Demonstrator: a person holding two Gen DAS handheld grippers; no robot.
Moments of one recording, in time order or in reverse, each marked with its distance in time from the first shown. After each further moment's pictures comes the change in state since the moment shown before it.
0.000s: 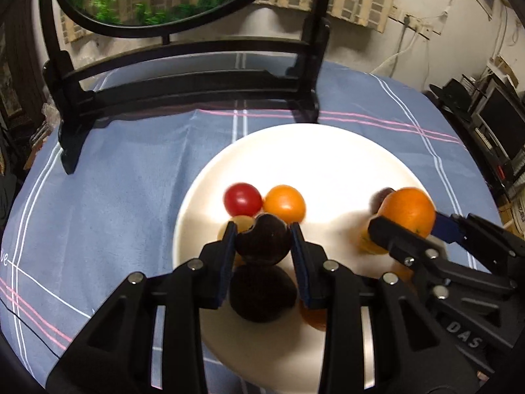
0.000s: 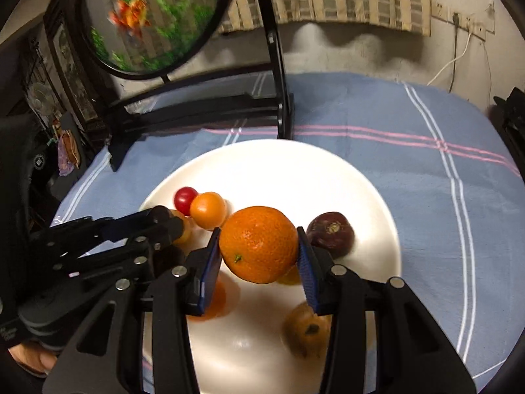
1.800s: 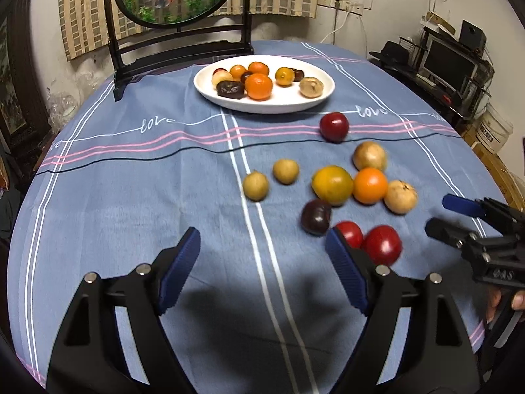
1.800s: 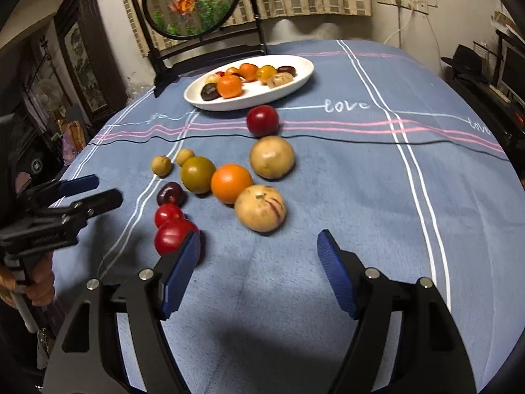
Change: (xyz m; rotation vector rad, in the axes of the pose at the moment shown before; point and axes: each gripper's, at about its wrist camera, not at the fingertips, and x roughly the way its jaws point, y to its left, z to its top) left arm -0.193 -0.006 -0.258 0.177 -0.047 -0.091; right arm -0.197 0.020 -0.280 0.063 -0.048 -0.049
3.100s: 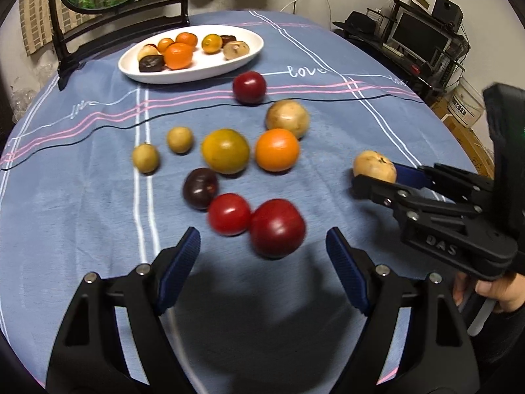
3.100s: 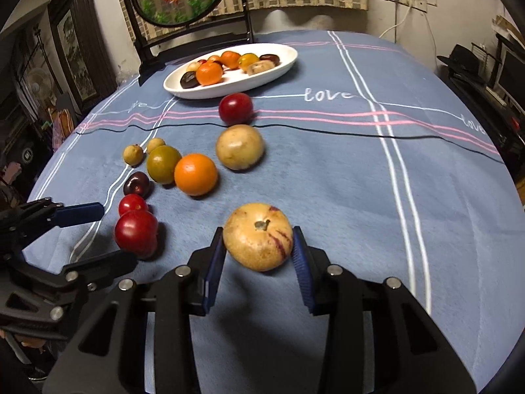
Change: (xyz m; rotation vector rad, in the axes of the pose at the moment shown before) left arm 0.025 -0.078 -0.005 0.045 0.137 -0.134; right arm 0.009 -0.024 -0.001 -0.026 0.039 -0.038
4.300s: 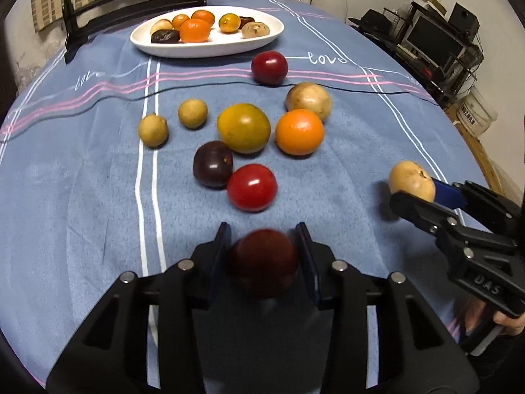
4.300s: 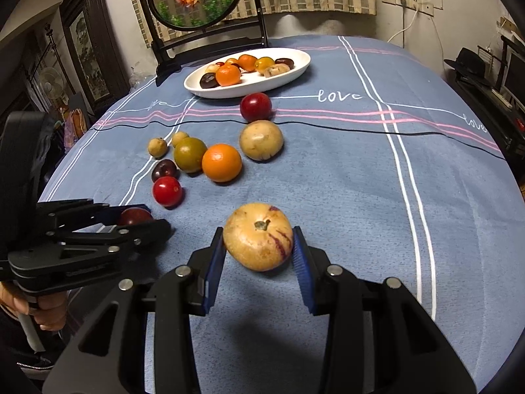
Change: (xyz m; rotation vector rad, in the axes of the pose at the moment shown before) left arm 0.014 0.016 -0.010 -0.061 0.030 0.022; right arm -0.019 0.013 -0.014 -0.021 -0.016 0.043
